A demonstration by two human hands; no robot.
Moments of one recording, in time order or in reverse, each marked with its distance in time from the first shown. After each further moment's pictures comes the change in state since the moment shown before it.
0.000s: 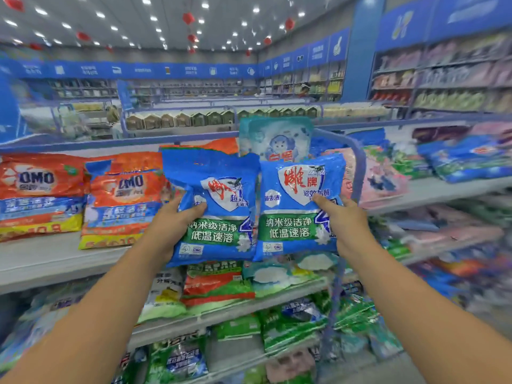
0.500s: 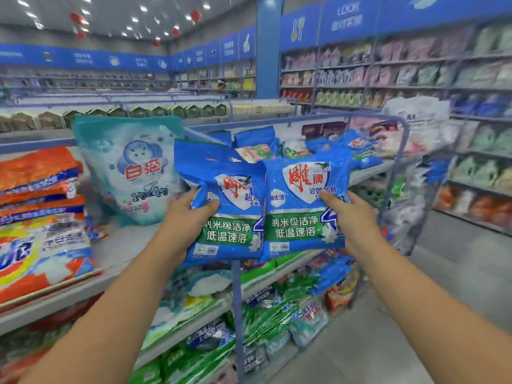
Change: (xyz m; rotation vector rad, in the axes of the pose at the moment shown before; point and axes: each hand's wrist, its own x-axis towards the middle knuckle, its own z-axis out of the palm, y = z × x) left_hand 0.081 -0.023 0.322 -0.018 -0.249 0.053; right_hand 0.103 -0.045 -0.259 -0.113 0.274 -0.054
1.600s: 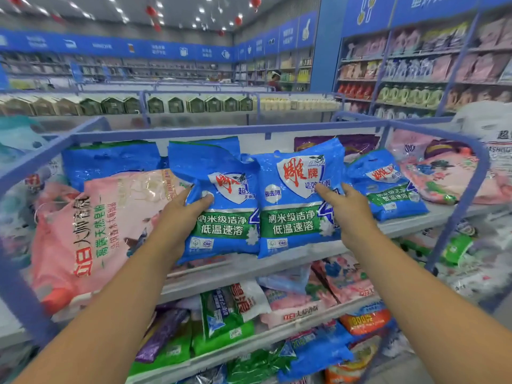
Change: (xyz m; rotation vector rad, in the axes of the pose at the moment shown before) left_hand 0.299 -0.056 0.286 -0.113 0.293 -0.091; right_hand 0.470 0.036 -0.107 -0.064 -0.246 0.014
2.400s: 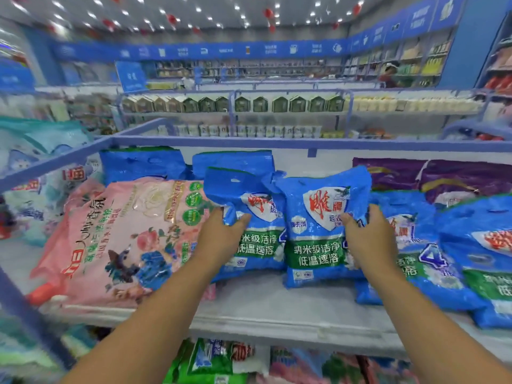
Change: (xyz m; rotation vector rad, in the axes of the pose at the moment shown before) left_hand 0.092 -0.044 0.097 0.646 0.554 0.154; right_hand 0.182 0.066 0.027 -0.573 -0.146 -0.188
